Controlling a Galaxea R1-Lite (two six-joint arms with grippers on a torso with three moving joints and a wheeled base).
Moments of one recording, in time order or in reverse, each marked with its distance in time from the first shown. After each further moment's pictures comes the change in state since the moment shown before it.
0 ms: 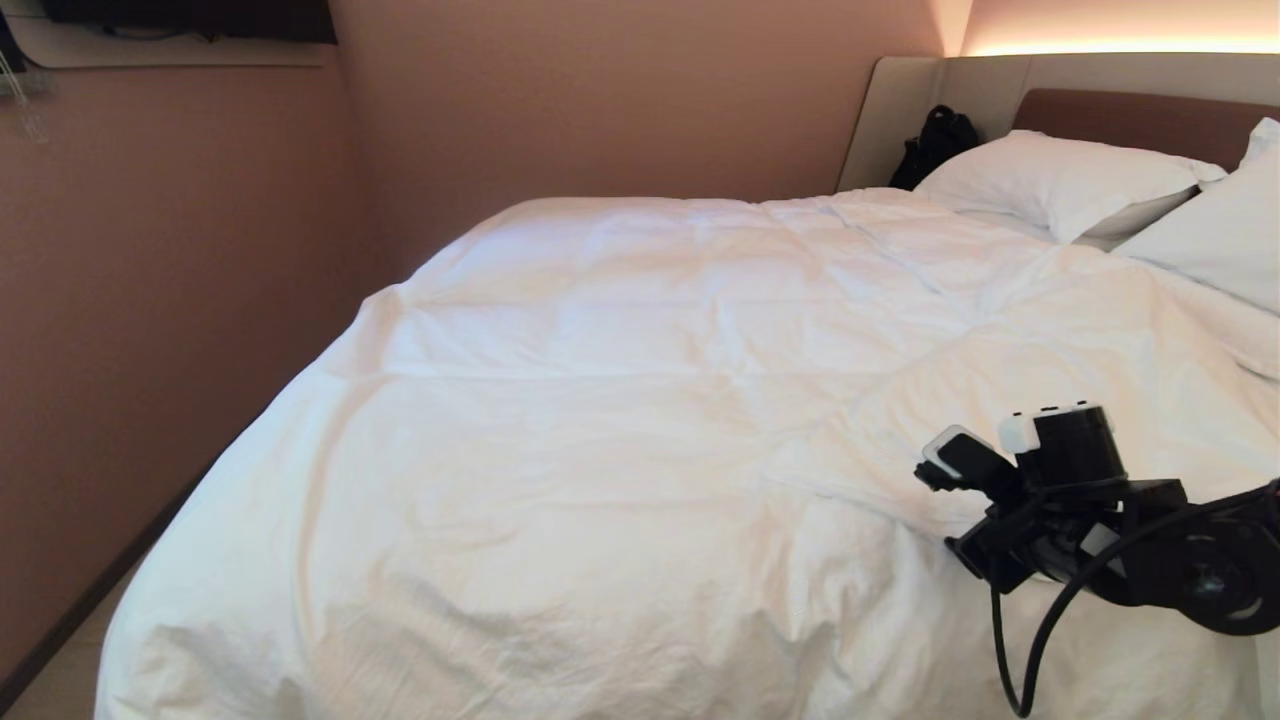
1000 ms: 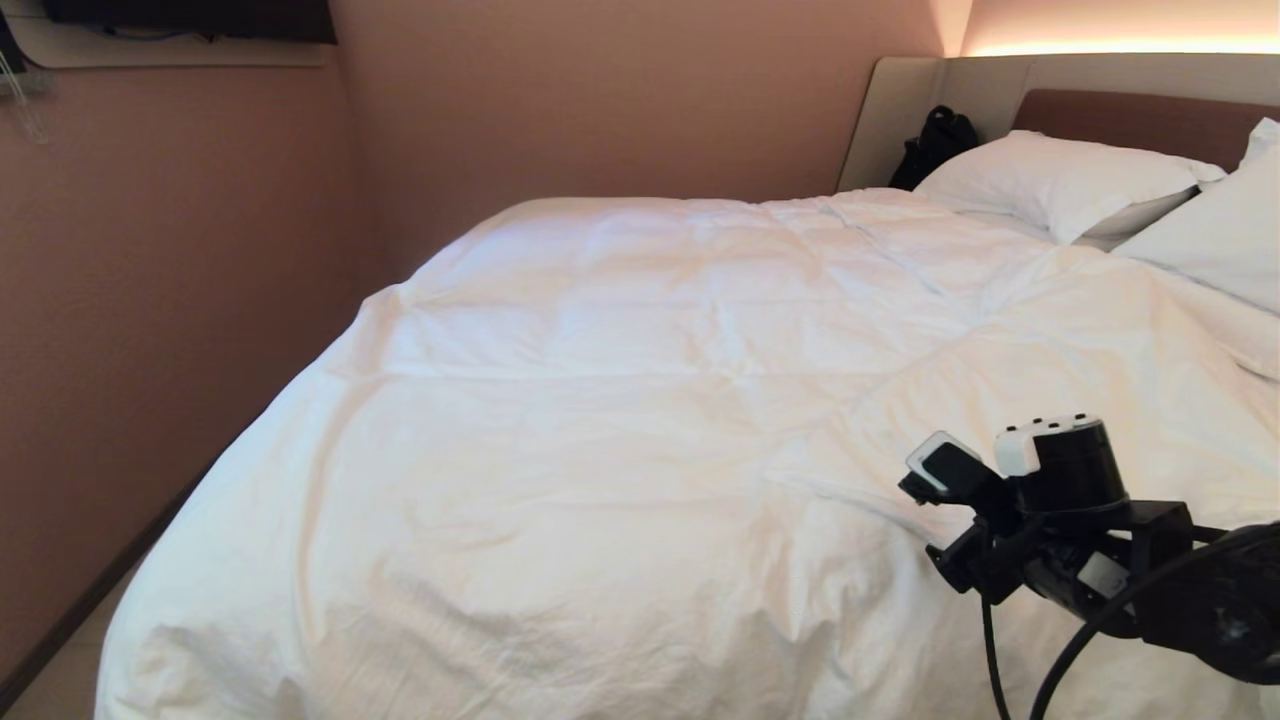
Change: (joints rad) left arm 0.000 0.000 0.000 0.000 0.000 0.000; right arm 0.095 -0.041 0.067 -0.083 -0.070 -0.026
